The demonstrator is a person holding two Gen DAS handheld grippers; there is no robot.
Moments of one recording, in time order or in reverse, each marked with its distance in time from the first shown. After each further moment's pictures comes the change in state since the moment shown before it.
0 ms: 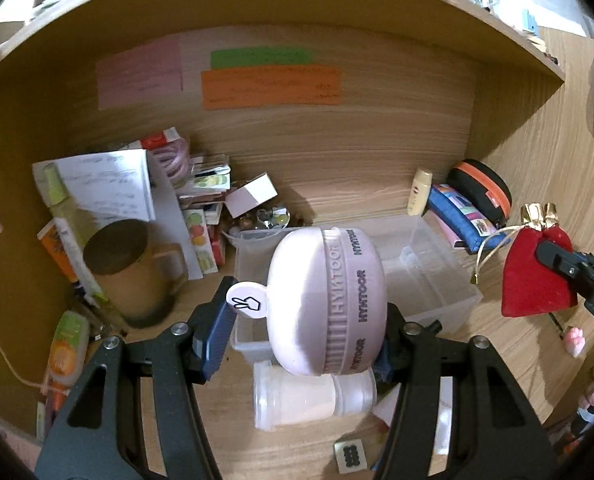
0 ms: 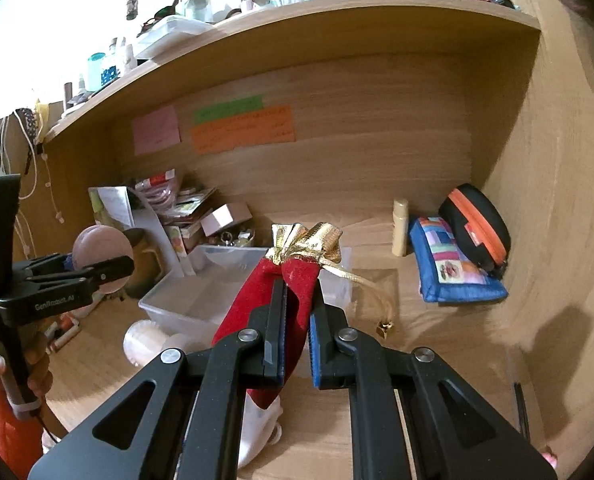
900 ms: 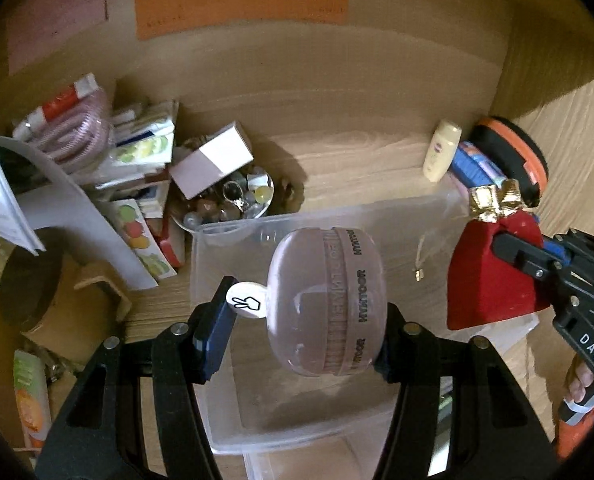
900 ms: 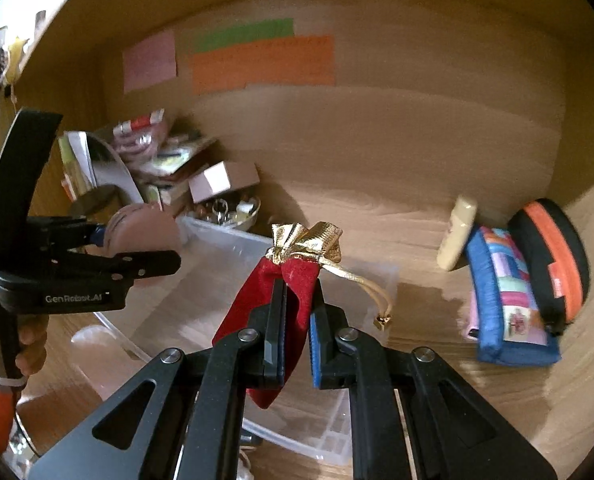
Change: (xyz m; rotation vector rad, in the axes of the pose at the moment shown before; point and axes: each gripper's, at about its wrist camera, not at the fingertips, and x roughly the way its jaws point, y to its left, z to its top) left arm 0.127 0.006 0.027 0.027 0.250 -0.082; right arm 0.131 0.017 0.021 -0.151 0.201 0.045
